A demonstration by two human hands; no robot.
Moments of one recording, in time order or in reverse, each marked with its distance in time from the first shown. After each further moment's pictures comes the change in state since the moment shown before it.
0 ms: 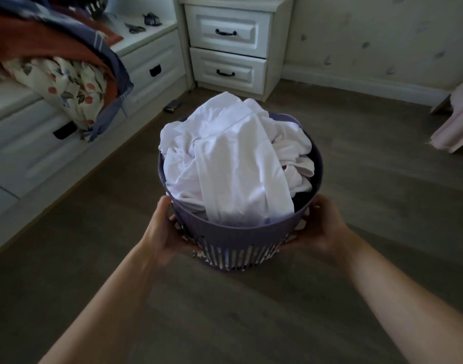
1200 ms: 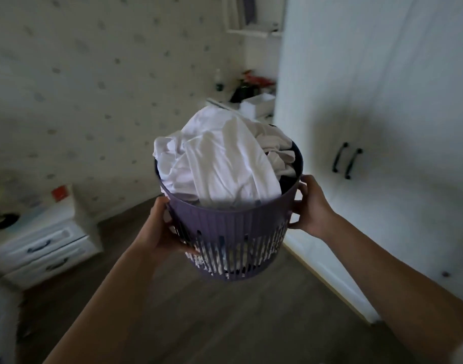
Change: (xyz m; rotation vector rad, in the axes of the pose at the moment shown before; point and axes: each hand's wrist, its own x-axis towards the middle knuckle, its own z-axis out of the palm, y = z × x) left_hand -0.481 0.428 0.342 0.551 -0.894 -0.243; right_hand -0.779 -0.195 0.166 0.387 0.744 -0.692
